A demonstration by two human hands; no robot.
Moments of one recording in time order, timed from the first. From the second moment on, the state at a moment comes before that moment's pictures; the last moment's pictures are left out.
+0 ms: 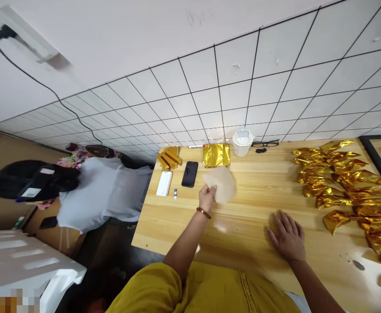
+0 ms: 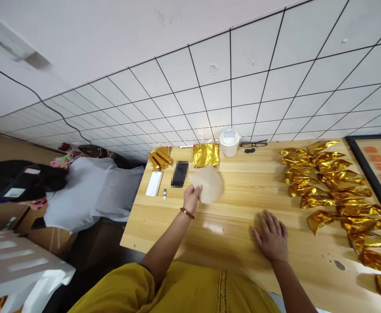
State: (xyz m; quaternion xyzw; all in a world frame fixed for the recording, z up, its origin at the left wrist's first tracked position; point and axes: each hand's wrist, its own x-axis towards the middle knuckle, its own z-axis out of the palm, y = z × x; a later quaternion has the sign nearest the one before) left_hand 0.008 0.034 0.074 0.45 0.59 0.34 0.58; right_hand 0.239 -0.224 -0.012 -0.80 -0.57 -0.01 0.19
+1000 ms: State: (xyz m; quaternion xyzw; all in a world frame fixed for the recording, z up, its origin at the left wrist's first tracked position) left_hand -0.027 -0.066 0.031 0.49 0.60 0.18 0.61; right_hand 0.162 -0.205 0.013 -0.68 -0.71 0.05 0.18
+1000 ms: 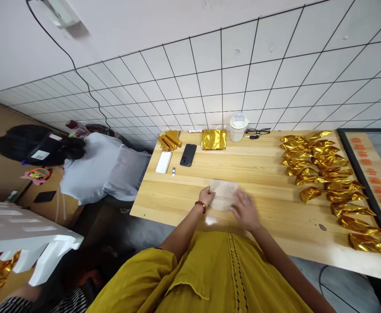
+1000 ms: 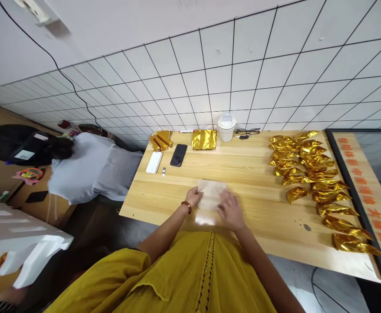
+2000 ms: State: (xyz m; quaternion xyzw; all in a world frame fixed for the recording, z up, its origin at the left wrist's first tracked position) left_hand -0.036 -0.091 0.008 0.93 0.36 0.00 0.10; right_hand 0.171 -0.202 -0.004 -0.69 -0.71 0.04 0.10
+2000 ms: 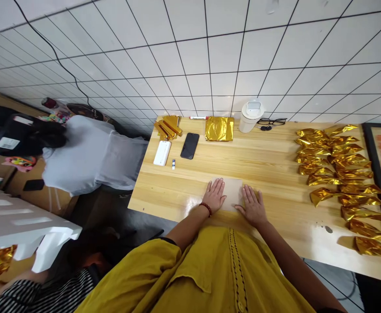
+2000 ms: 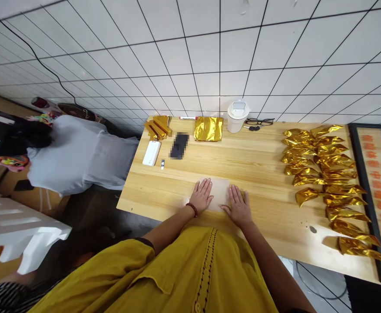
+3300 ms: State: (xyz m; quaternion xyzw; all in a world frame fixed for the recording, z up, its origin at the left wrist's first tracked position) left_hand -0.061 -0.087 0.029 0.90 0.42 -0.05 0.12; right_hand 0.160 -0.208 -0.003 -0.72 -0.69 0.04 0.09
